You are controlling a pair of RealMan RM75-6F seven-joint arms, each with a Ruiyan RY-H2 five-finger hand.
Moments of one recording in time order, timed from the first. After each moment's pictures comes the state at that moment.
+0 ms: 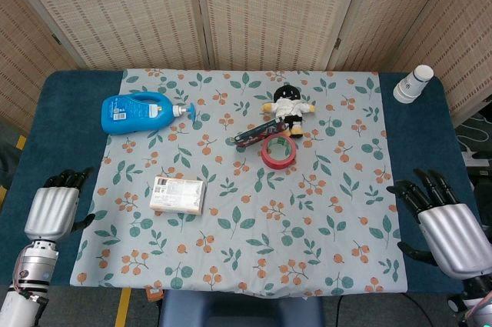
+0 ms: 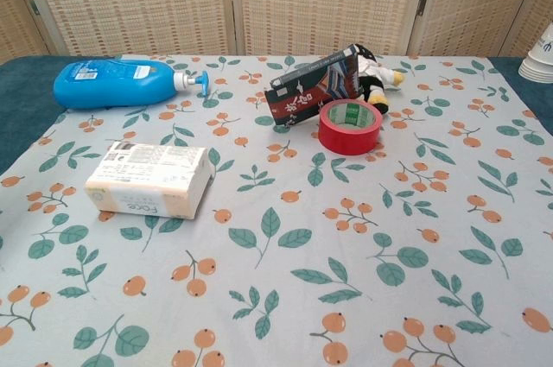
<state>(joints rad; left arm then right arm) -0.35 -1.03 -0.09 -2.10 1.14 1.41 0.65 0.07 -0.51 0.02 -2.36 -1.63 1.39 -0.27</state>
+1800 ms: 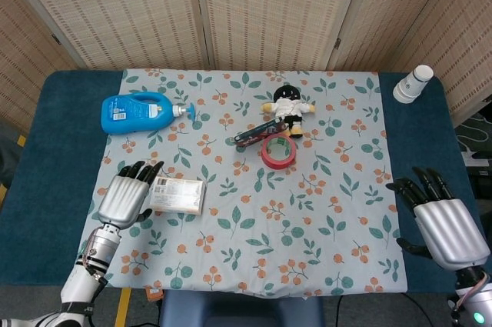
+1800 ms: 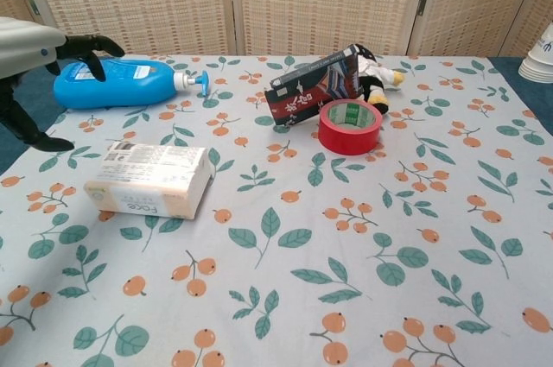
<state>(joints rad) -0.57 -1.27 -0.15 -2.07 0.99 1.28 0.91 0.12 -0.55 0.04 -2.36 -1.51 1.33 -0.34</state>
